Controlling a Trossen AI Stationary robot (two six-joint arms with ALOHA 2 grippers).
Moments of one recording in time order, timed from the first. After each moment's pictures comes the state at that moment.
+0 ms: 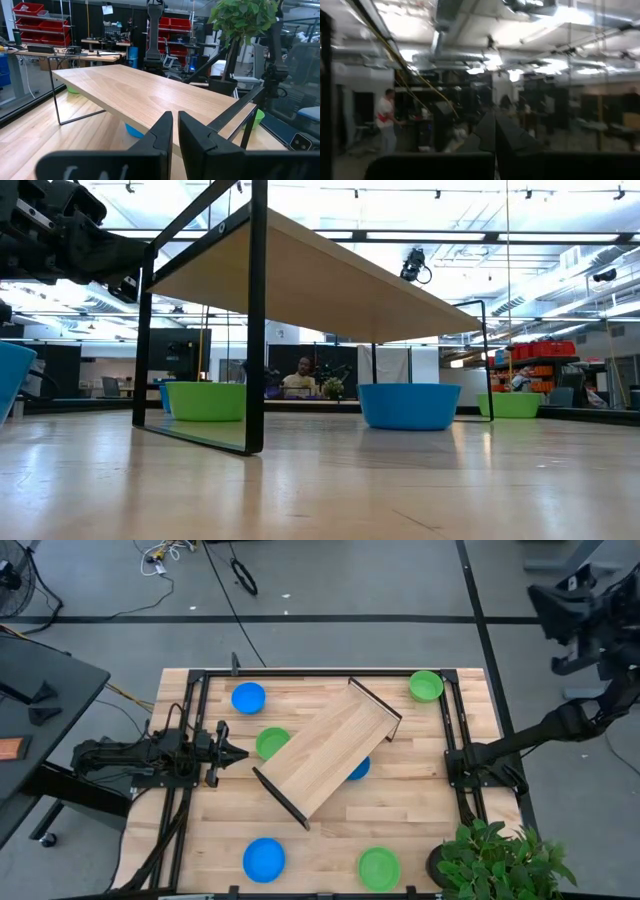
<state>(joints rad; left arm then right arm) -0.01 0.01 0.01 0.07 0.01 -0.10 0.06 1.07 2.17 -0.72 0.37 -0.13</state>
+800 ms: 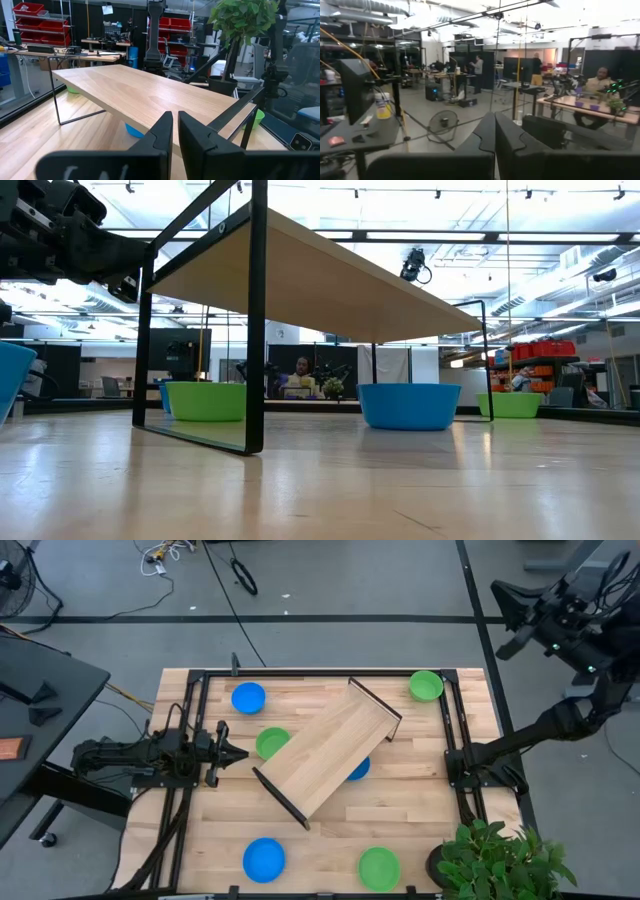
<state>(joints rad) -0.01 0.01 0.01 0.07 0.01 -0.10 0.04 1.14 2.17 -0.81 0.75 -0.19</state>
